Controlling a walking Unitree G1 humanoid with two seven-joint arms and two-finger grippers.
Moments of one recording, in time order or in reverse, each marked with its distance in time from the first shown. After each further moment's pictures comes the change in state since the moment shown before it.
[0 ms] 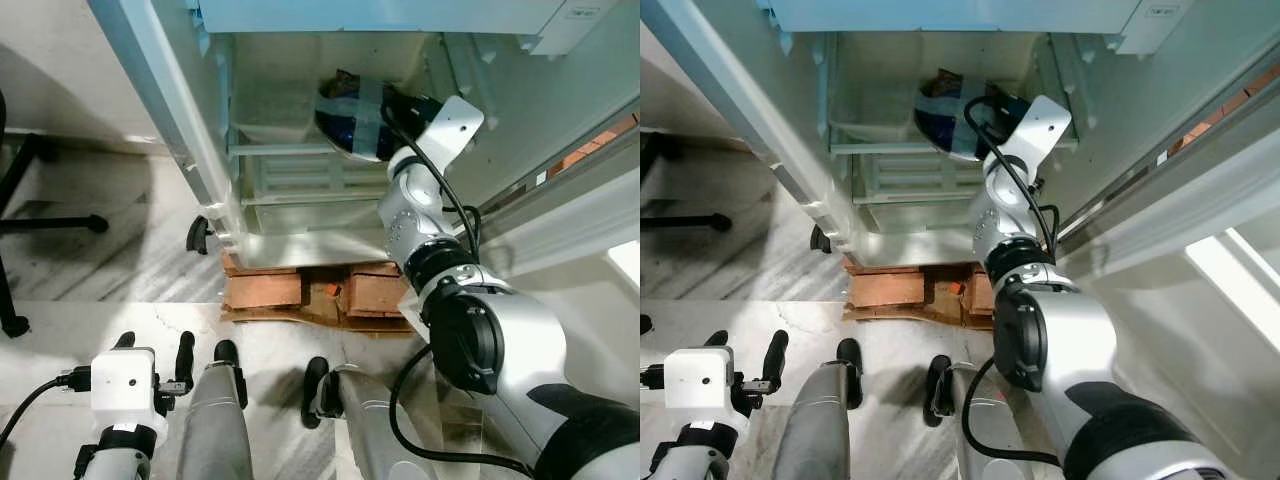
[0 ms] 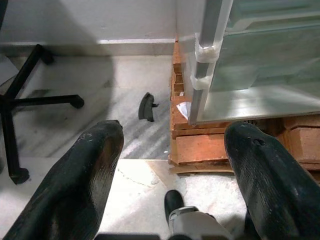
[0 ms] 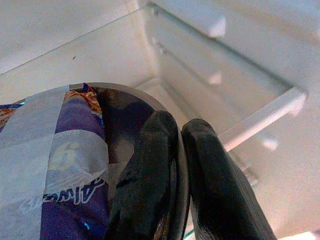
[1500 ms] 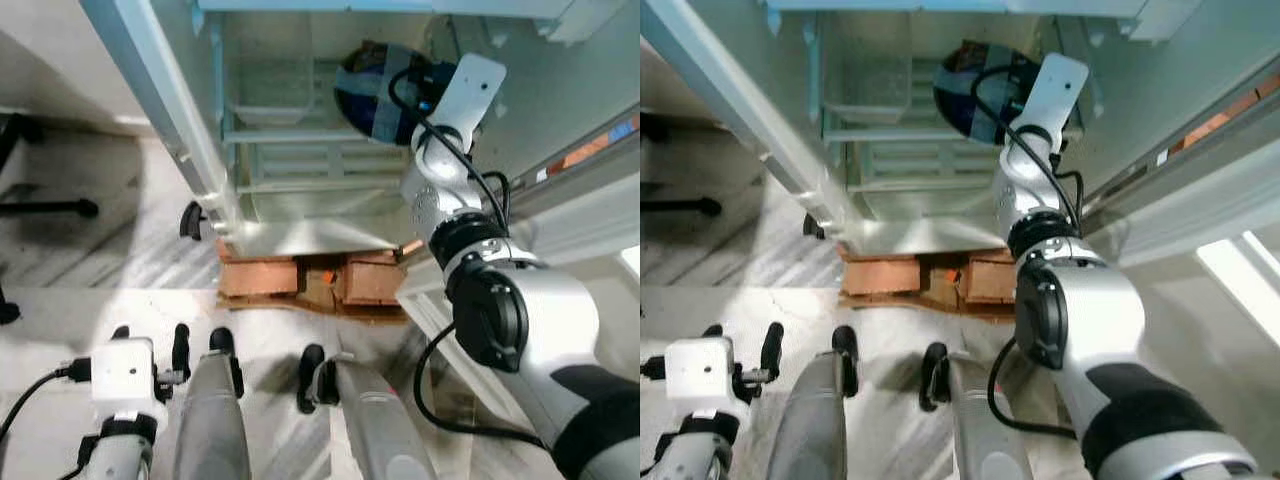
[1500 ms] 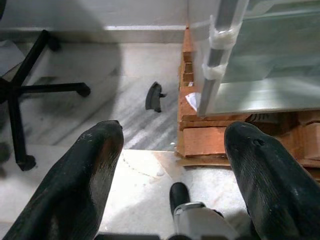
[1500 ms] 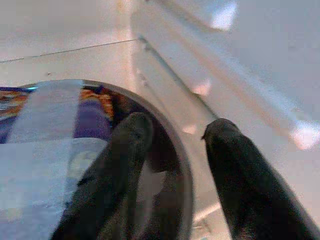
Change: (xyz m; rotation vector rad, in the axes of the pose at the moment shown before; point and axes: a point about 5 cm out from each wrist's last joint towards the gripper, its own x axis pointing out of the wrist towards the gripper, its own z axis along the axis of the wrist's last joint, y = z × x) left arm 0.013 0.002 -0.001 0.009 0.003 0.058; right arm 0.016 -0.005 0.039 -0.250 -0.136 0.002
